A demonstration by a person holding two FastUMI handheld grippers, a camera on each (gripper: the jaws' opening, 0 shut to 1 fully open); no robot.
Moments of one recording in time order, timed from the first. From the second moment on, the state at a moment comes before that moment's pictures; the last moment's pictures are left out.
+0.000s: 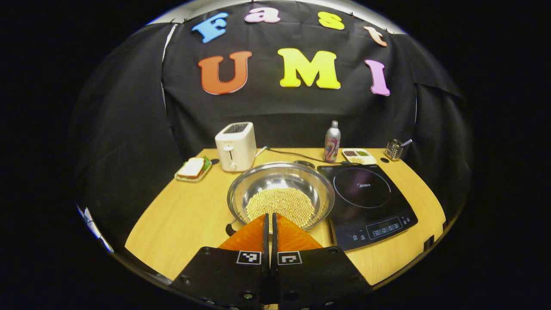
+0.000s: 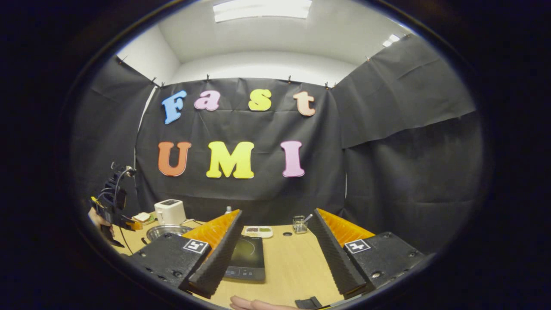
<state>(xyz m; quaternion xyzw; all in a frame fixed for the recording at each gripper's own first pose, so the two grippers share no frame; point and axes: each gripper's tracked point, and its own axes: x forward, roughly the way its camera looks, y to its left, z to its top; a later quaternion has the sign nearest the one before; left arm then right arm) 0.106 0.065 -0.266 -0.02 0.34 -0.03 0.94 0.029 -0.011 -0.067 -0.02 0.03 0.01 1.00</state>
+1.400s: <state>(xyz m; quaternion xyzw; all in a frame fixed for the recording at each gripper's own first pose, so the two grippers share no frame) 0.120 0.110 -0.380 -0.03 0.47 0.01 0.88 0.044 -0.033 -0.093 -0.01 0.03 -0.02 1.00</state>
